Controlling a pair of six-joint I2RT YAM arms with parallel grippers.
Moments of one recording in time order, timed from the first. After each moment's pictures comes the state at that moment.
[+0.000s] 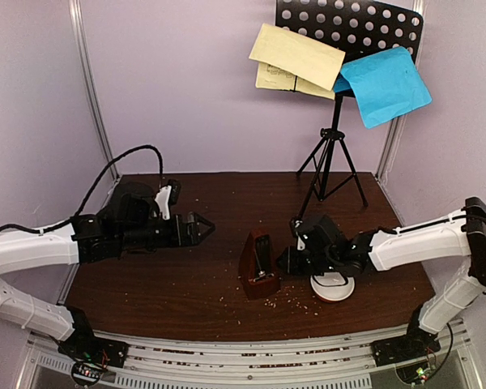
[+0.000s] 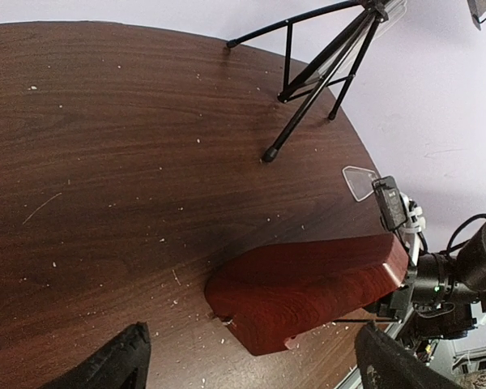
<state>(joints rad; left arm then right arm) -0.86 1.17 0.80 -0.11 -0.01 -0.69 0.94 1.52 0.77 -0.01 0.10 0.81</state>
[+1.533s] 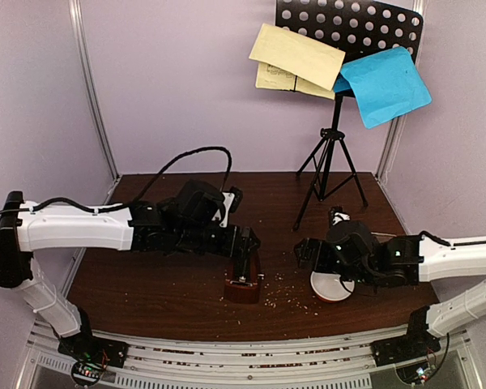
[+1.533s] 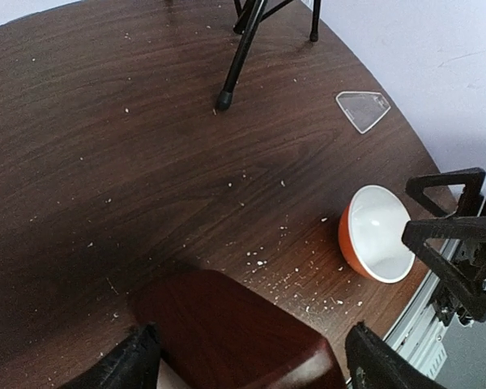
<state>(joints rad) -1.07 1.56 1.15 -0.25 -0.10 -0.58 1.07 1.15 0.70 -0.28 0.54 0.92</state>
